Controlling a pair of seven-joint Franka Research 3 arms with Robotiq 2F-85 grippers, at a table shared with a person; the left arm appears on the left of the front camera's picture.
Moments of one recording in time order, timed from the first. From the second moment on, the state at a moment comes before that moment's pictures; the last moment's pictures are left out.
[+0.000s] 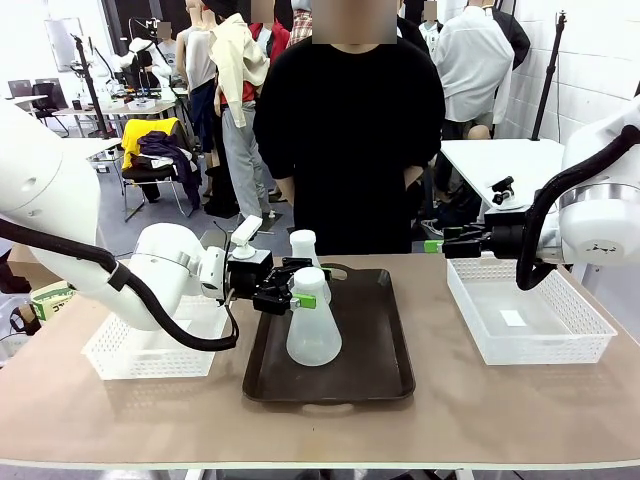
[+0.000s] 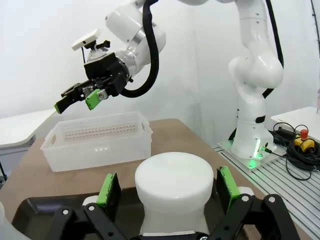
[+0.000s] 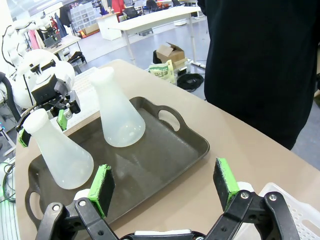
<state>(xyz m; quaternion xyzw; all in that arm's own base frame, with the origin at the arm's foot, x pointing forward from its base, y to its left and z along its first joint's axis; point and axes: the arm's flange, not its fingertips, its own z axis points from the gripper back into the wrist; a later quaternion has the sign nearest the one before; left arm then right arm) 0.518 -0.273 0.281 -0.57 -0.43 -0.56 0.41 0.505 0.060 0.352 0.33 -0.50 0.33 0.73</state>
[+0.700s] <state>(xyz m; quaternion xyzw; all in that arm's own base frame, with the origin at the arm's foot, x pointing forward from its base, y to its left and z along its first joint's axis) 0.518 -0.273 0.281 -0.57 -0.43 -0.56 0.41 0.505 0.060 0.352 0.33 -0.50 0.33 0.73</state>
